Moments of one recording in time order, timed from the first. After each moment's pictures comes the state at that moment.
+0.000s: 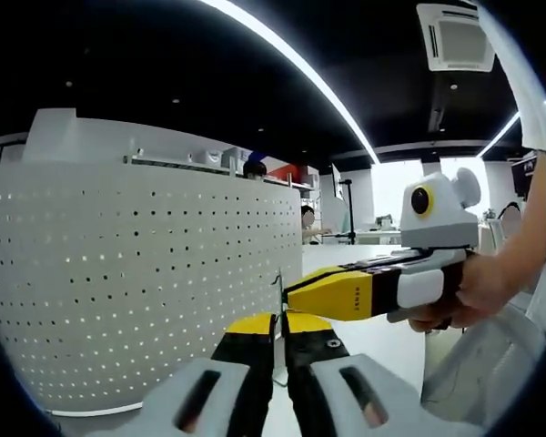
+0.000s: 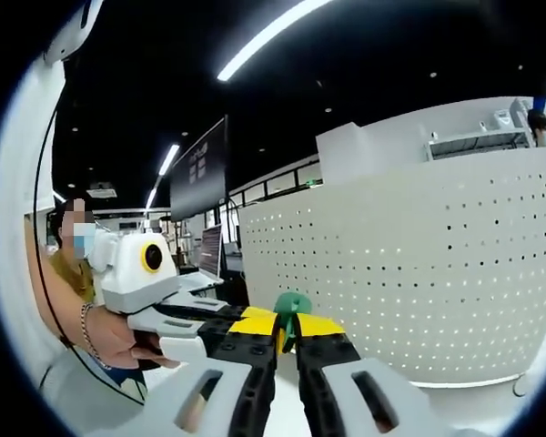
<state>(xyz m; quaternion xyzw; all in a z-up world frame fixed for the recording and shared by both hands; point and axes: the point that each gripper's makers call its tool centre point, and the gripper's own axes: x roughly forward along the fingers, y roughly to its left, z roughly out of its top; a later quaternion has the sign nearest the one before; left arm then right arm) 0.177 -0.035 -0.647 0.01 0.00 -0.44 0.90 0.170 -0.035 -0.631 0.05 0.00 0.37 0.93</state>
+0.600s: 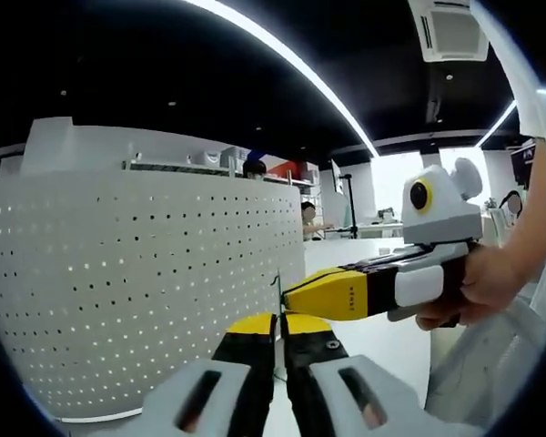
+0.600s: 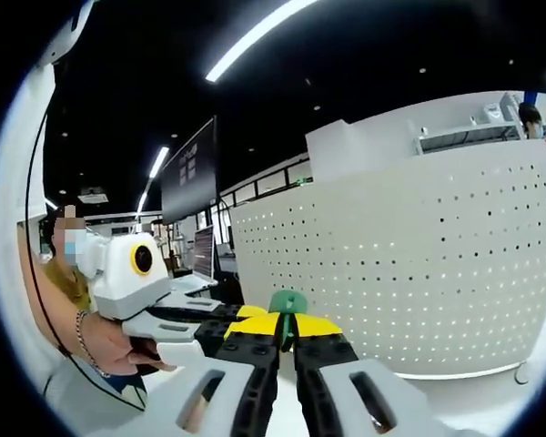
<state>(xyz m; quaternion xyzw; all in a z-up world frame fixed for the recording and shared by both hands) 0.177 -0.035 -0.648 0.03 0.00 -0.44 0.90 0.173 -0.036 -0.634 0.07 0.01 0.35 0.94</state>
